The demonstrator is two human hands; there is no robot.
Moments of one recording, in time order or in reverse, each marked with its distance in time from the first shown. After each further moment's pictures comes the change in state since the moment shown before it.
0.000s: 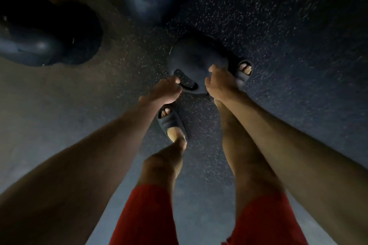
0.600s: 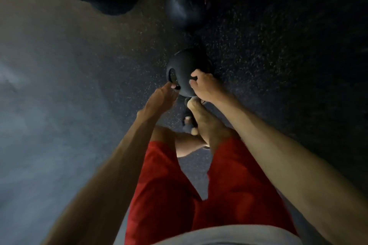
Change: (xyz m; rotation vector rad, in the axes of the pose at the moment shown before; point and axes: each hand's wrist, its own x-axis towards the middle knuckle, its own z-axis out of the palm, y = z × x) left_hand -0.148 0.113 -0.027 -0.531 0.249 -0.233; right_hand -0.057 -0.048 -0.181 -0.233 -0.352 -0.453
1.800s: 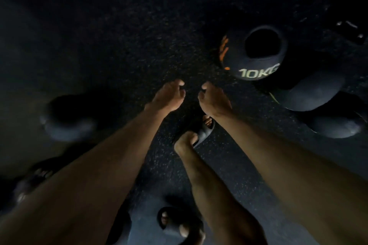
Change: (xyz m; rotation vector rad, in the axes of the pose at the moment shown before) left_hand 0.369 0.778 0.239 0.563 -0.203 0.464; right_hand 0.092 0.602 -0.483 0.532 0.540 0.500
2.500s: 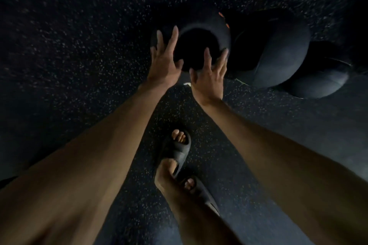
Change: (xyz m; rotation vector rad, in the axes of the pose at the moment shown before) left_hand 0.180 0.161 0.098 0.094 0.075 0.477; right_hand 0.130 0.168 -0.019 0.262 0.557 0.214
